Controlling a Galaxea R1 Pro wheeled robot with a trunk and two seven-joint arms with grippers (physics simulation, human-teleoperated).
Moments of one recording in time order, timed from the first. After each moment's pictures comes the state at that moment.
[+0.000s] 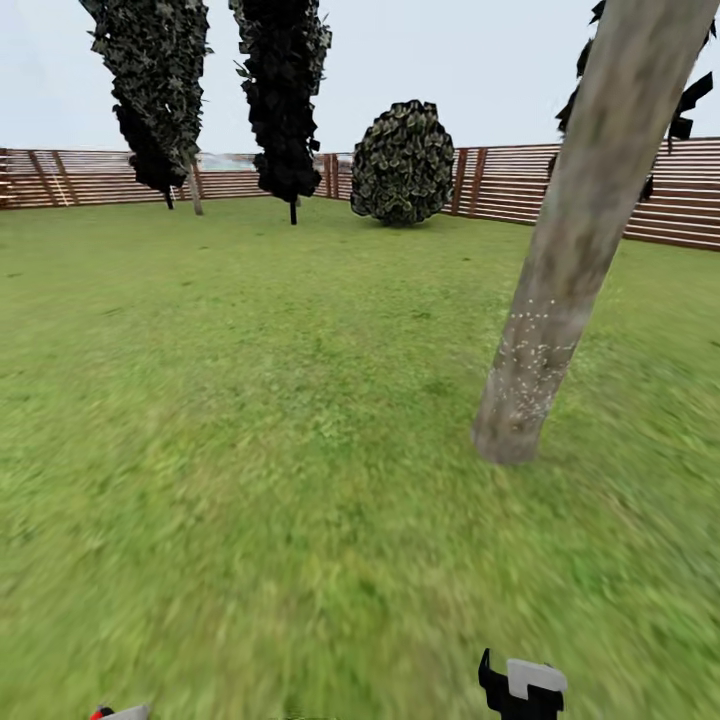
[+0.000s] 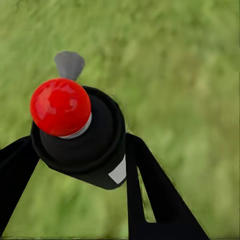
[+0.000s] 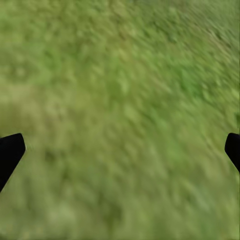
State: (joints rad) left arm -0.27 0.16 0.55 -0.20 -0.27 -0.51 0.00; right arm -0.41 0.06 0.07 -0.08 0.07 -0.64 -0.55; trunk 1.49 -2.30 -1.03
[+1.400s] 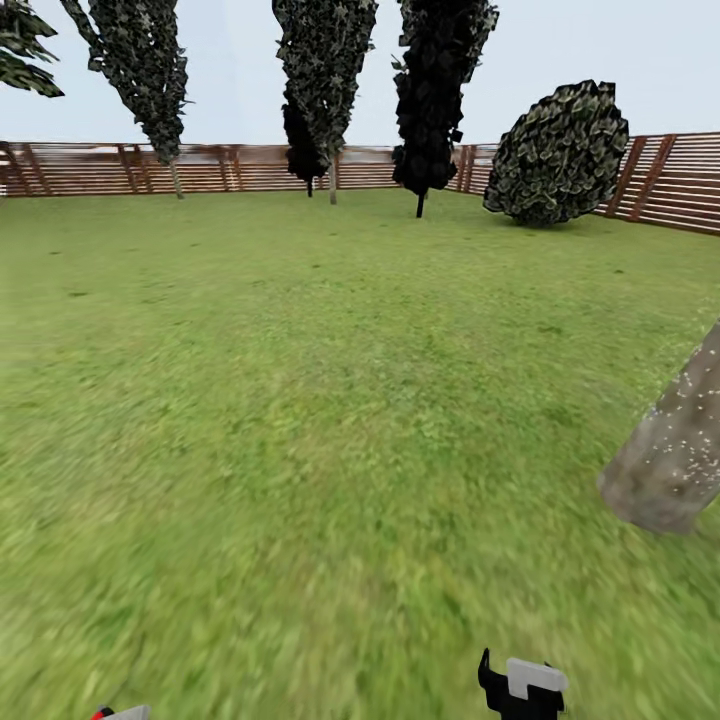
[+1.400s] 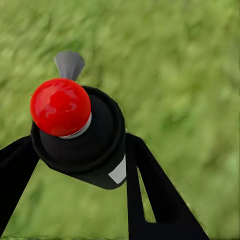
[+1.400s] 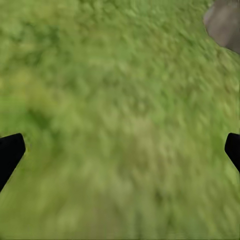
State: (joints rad) left arm -0.27 0.16 0.55 -0.20 -0.27 -0.51 0.00; right arm -0.41 0.06 0.07 -0.08 0.07 -0.64 -0.55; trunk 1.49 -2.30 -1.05
